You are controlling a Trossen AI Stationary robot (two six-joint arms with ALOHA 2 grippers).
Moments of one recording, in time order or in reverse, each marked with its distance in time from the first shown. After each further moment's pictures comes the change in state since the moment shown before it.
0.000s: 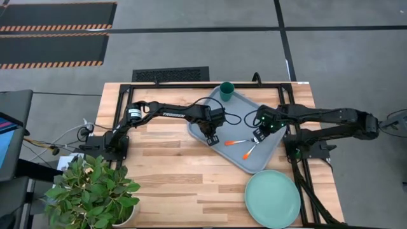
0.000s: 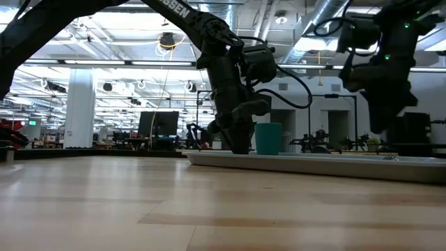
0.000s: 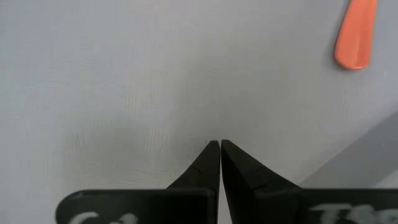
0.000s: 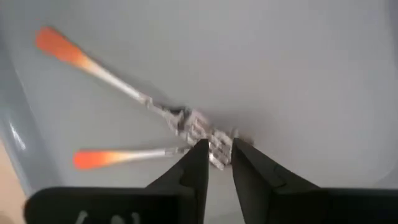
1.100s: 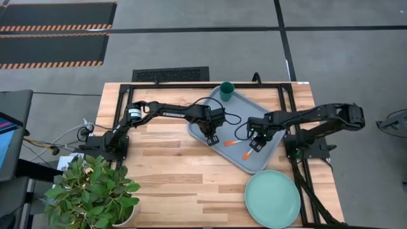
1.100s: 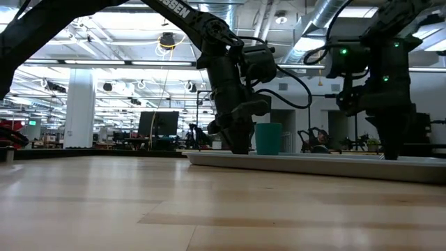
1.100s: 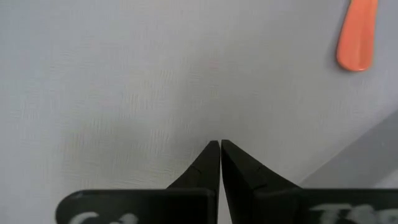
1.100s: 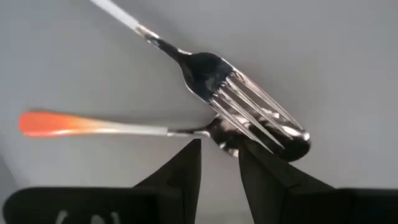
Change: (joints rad) left arm 0.000 0.000 0.000 -0.002 0.000 0.000; right arm 0.130 0.263 -0.027 0.077 -0.054 -0.034
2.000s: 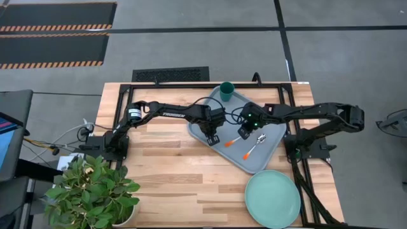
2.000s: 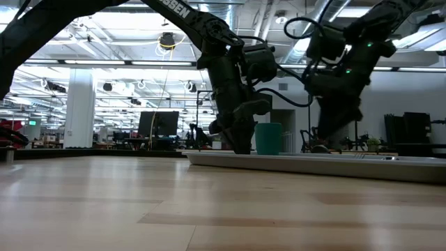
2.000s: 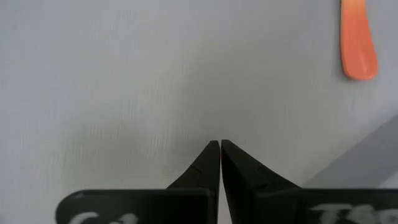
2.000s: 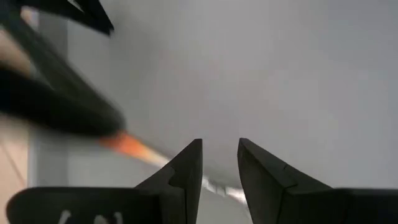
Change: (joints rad) left arm 0.000 0.000 0.000 0.018 0.000 0.001; right arm -0.141 -0.006 0.041 0.391 0.033 -0.166
